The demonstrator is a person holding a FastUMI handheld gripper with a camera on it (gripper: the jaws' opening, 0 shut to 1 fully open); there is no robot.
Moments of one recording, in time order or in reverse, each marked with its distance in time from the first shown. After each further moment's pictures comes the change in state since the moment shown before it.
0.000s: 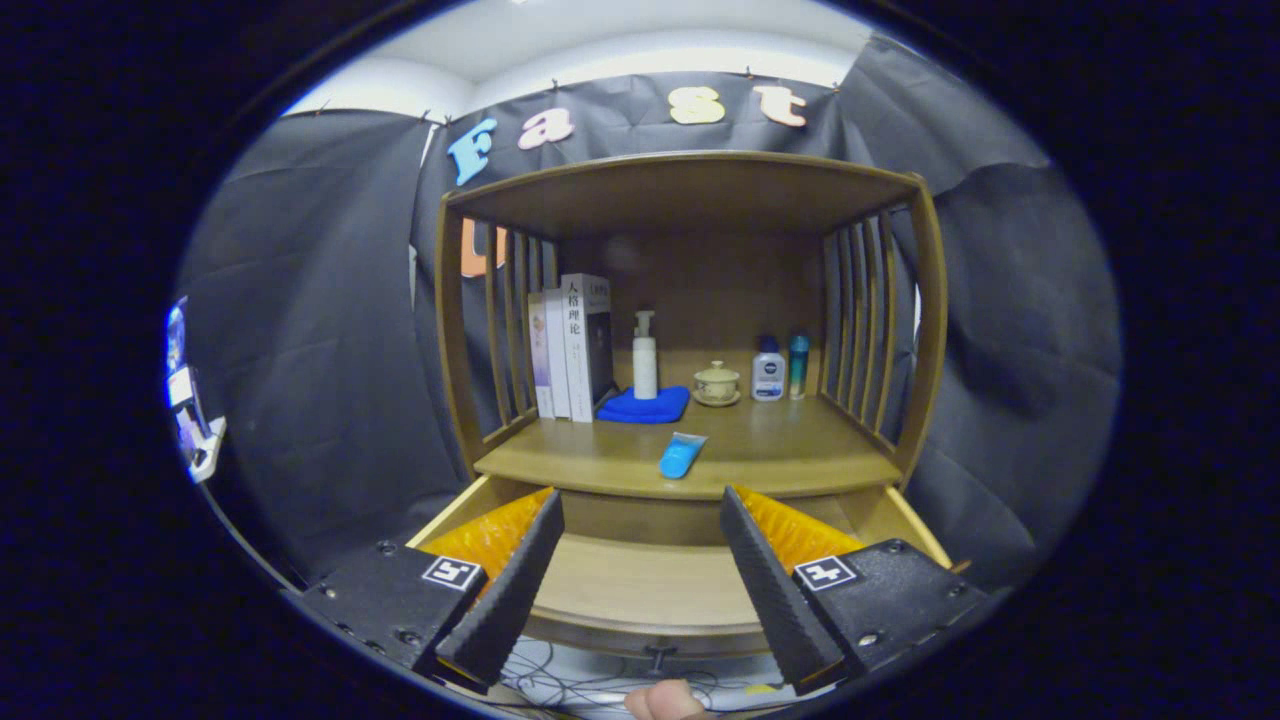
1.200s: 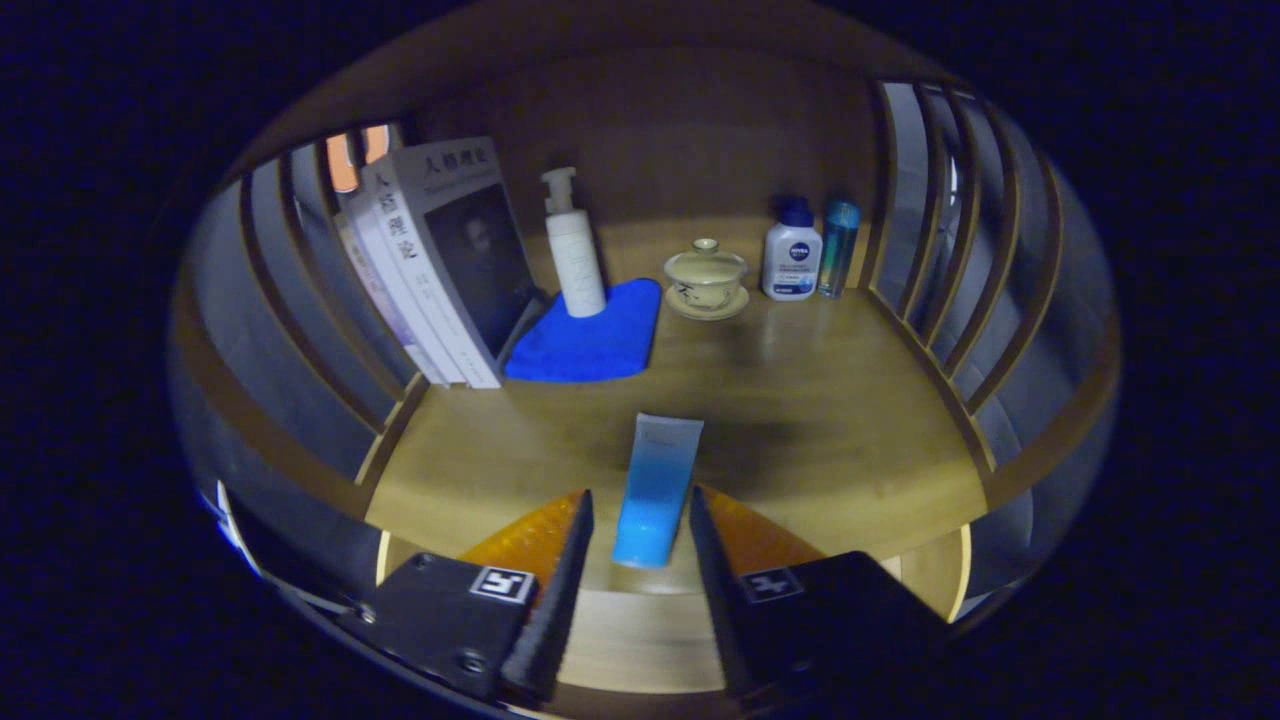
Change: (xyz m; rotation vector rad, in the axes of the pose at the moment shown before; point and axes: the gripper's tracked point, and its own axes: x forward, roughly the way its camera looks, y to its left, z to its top) arm 0.201 -0.044 0.032 0.111 0.568 -0.090
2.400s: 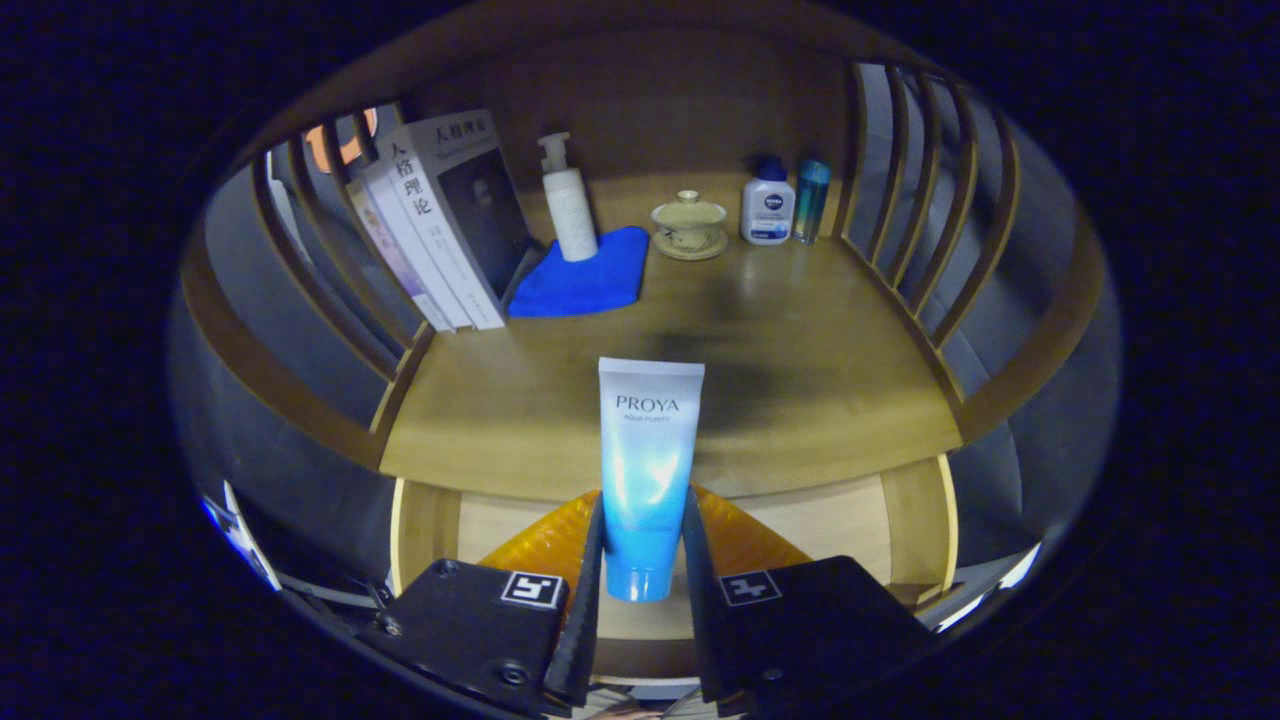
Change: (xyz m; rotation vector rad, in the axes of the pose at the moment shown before) arm -0.031 0.002 -0.021 0.073 0.118 -0.065
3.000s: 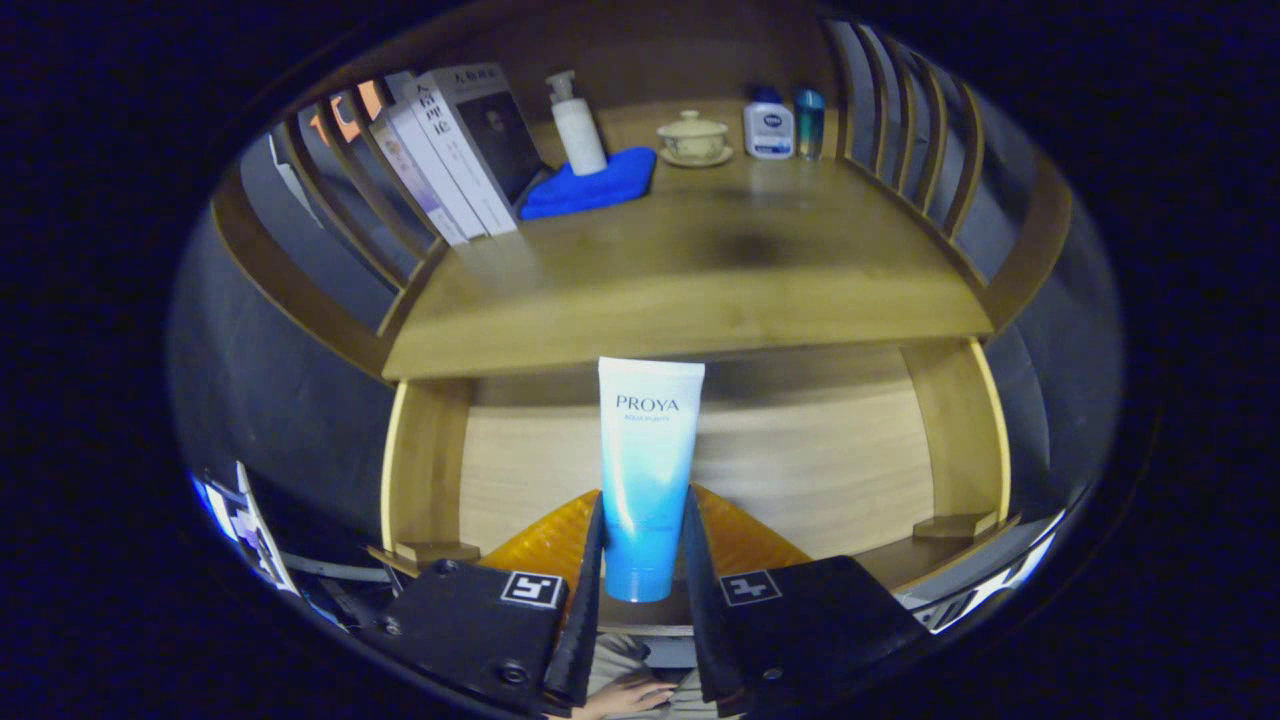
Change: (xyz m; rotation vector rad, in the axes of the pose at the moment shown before) arm -0.015 0.004 -0.095 0.013 0.122 0.070
